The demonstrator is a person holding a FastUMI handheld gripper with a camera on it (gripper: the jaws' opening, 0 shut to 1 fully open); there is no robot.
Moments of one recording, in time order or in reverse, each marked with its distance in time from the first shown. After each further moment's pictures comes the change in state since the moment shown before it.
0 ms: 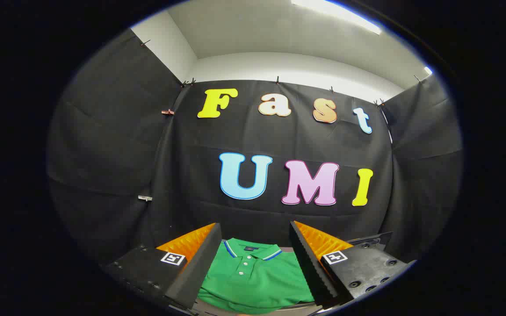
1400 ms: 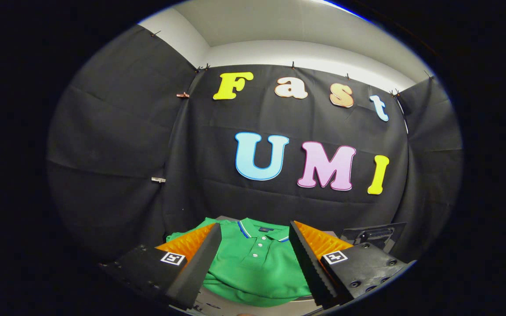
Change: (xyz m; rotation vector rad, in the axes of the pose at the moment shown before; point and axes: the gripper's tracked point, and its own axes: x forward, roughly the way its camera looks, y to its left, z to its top) arm 0.003 0.020 -0.065 -0.022 0.135 0.085
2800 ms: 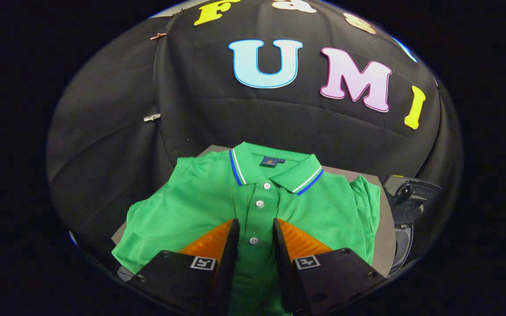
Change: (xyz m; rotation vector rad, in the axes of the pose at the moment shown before) arm 0.101 -0.016 -0.124 0.083 0.650 0.115
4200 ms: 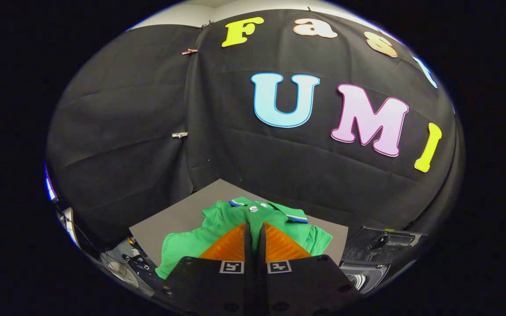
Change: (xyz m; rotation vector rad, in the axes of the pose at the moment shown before) arm -0.074 -0.055 0.082 -0.162 -0.168 0.206
